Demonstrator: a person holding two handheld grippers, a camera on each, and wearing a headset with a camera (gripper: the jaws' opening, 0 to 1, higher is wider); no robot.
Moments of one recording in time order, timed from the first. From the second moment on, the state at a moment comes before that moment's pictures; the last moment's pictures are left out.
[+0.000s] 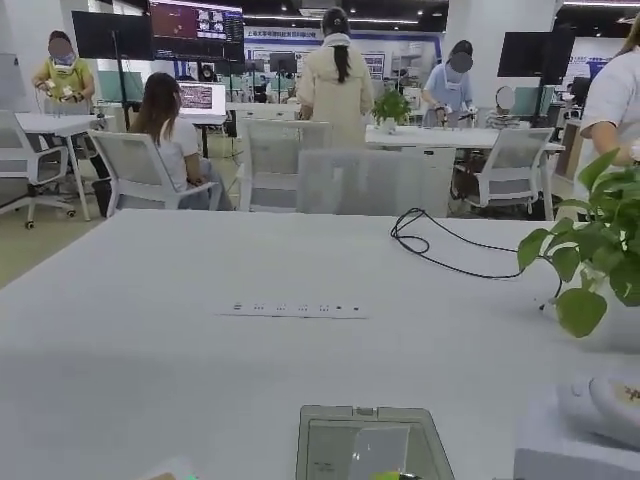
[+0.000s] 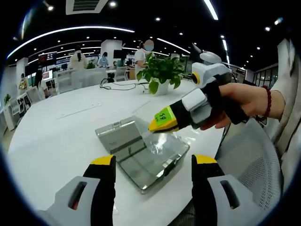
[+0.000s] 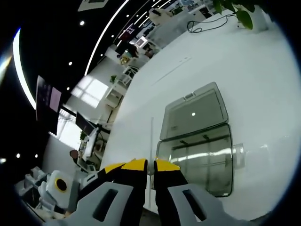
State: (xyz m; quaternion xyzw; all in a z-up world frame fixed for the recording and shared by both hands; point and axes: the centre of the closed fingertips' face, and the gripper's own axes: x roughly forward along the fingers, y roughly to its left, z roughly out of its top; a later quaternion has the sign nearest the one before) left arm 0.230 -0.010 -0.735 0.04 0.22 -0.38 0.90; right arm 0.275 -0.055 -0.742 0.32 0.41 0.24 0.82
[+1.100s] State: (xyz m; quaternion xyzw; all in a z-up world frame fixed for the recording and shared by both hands) left arm 0.230 -0.005 -0.730 0.04 0.18 -0.37 0.91; right arm 0.277 -0.094 -0.781 0.19 0.57 0.18 0.78
